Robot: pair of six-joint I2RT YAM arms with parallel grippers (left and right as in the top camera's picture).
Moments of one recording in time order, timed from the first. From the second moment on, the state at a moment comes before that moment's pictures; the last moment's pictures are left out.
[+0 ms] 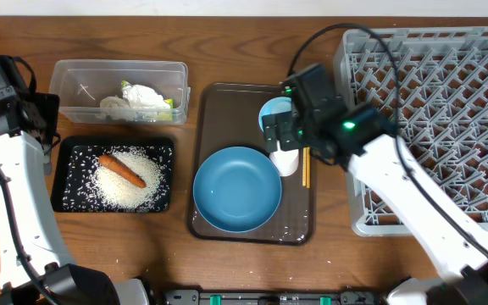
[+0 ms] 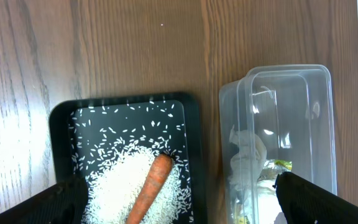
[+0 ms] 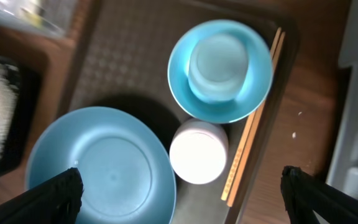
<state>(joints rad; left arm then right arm) 0.43 1.51 1.48 -1.07 -0.21 -1.06 0.60 1.61 1.45 -0.89 0.03 0.39</state>
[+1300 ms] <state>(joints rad) 0.43 1.51 1.48 -1.07 -0.22 -1.06 0.61 1.88 1.41 -0.89 0.08 0.54</state>
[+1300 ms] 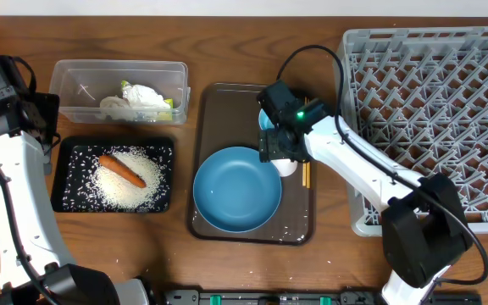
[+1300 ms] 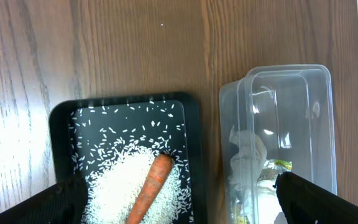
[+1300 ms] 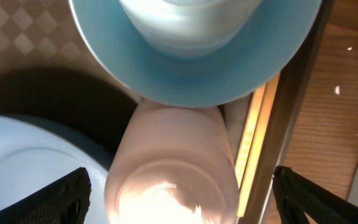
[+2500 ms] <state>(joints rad) 0.43 1.51 1.48 -1.07 -0.21 -1.06 0.40 1.47 1.38 -0.88 0.08 0.50</state>
